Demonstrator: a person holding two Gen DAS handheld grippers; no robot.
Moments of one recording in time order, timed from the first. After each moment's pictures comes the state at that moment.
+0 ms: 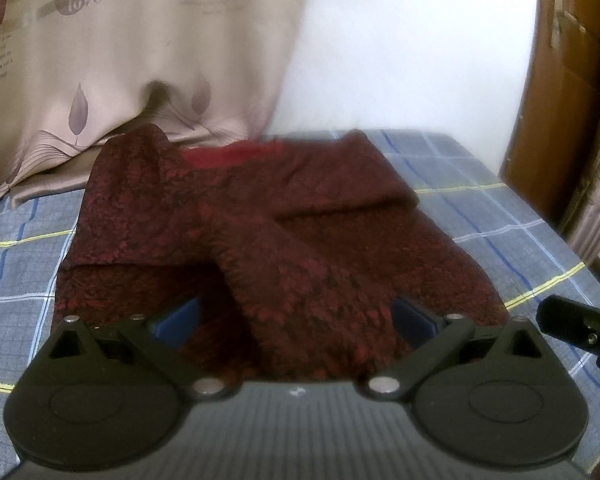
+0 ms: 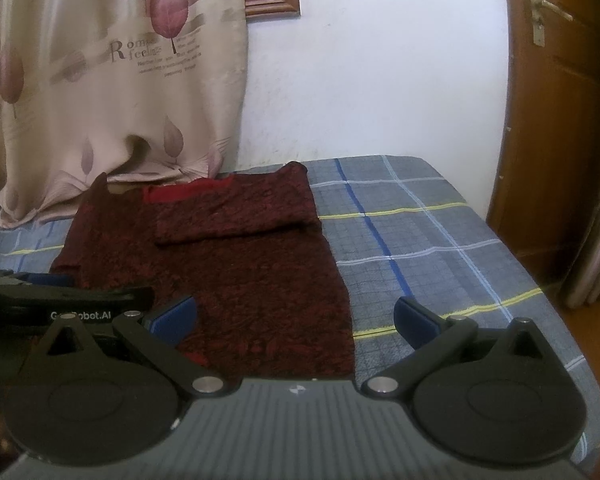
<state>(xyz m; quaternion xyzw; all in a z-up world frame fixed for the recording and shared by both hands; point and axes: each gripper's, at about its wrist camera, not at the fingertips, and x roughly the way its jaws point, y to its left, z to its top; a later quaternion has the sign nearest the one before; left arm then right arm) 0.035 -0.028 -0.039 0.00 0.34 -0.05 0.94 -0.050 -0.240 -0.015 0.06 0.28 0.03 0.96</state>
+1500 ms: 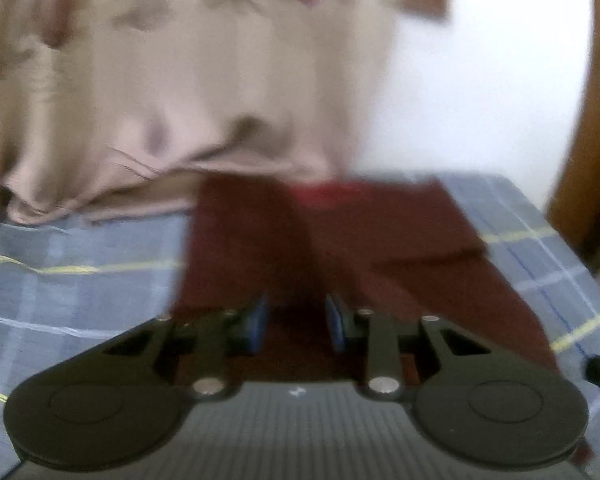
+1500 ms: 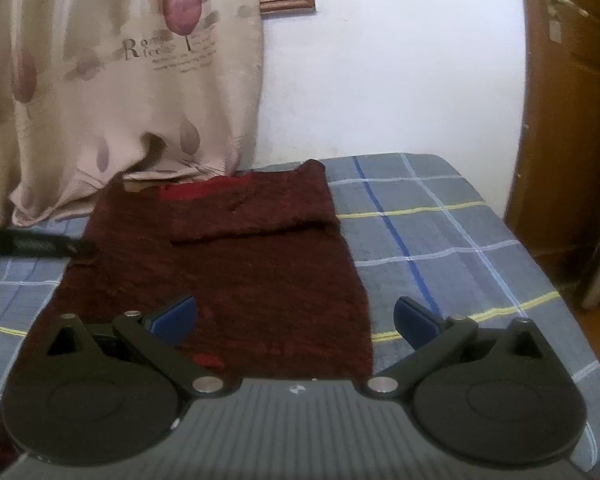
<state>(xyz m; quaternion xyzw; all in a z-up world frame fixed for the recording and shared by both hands) 0.045 0.070 0.021 -0.01 0.33 0.02 0.95 -0.043 -0.238 -0.009 0.07 0.28 0.06 0.95</state>
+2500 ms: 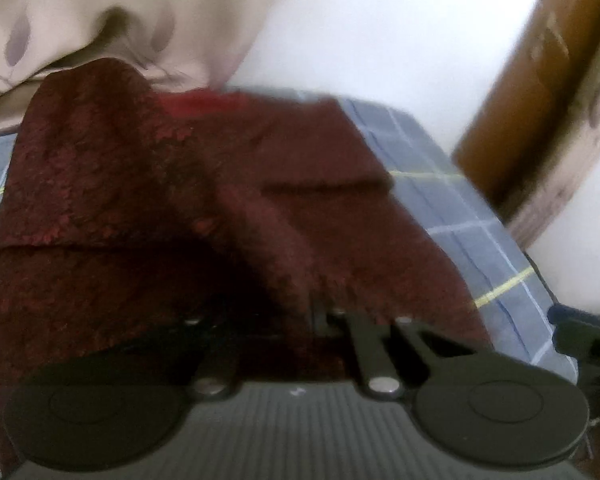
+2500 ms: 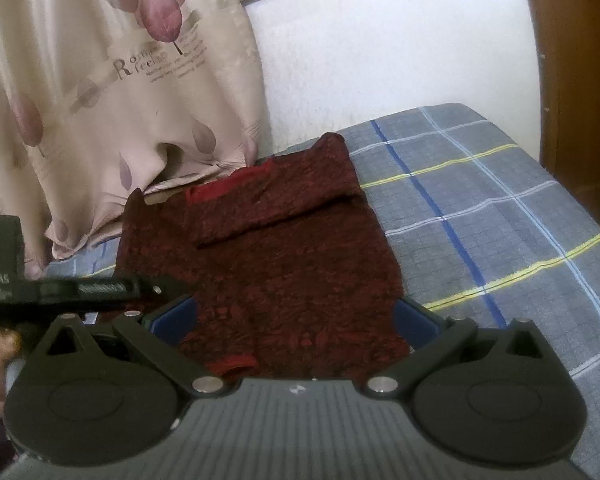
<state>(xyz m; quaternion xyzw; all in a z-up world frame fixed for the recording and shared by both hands) 0.096 0.023 -0.058 -0.09 0.41 -0.17 0.89 -0.028 -0.267 -0.021 0.17 0.32 0.11 0.93</state>
